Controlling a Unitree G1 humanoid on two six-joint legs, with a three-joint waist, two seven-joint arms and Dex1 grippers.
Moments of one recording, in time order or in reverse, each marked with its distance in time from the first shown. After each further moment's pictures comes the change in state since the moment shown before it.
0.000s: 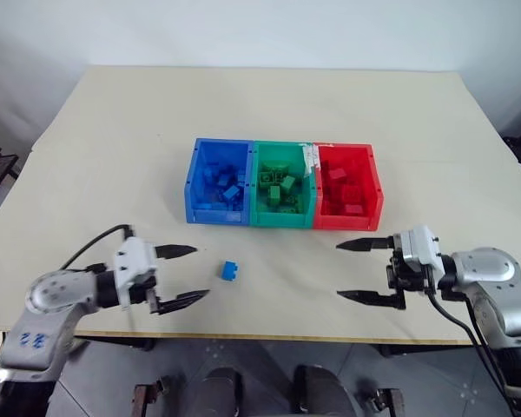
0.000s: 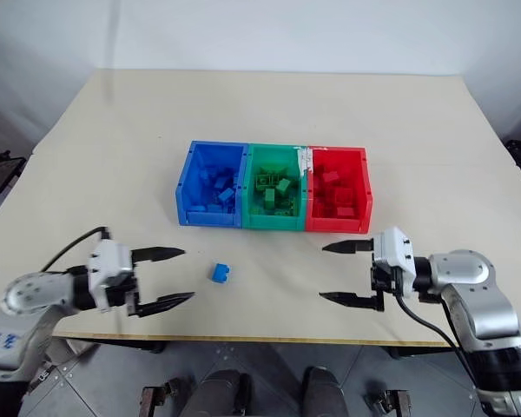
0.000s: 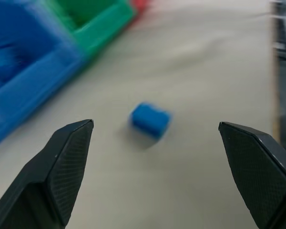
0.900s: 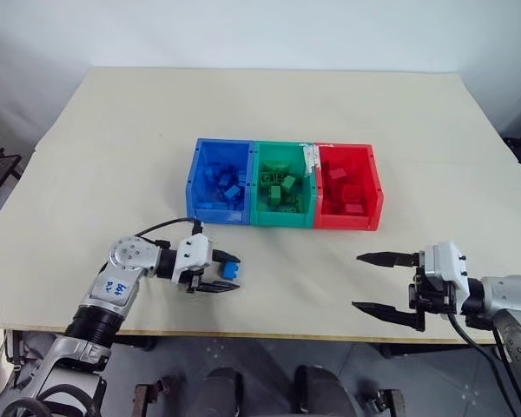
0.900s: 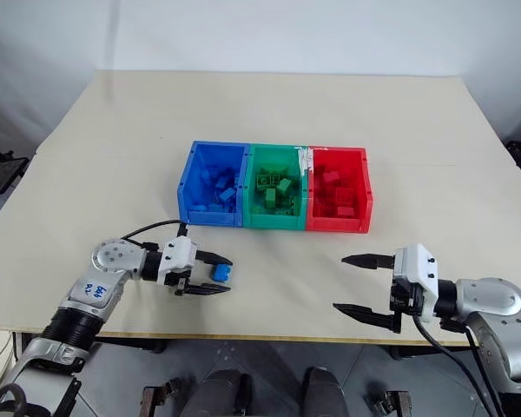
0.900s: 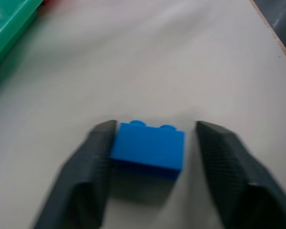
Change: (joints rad) left arm -0.376 -0.142 -0.288 0.546 0.212 -0.321 -0.196; right arm 0.211 -0.031 -0.144 -0.164 0.053 0.080 -0.110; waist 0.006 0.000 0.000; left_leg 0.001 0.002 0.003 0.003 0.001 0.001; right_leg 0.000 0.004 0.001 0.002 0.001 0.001
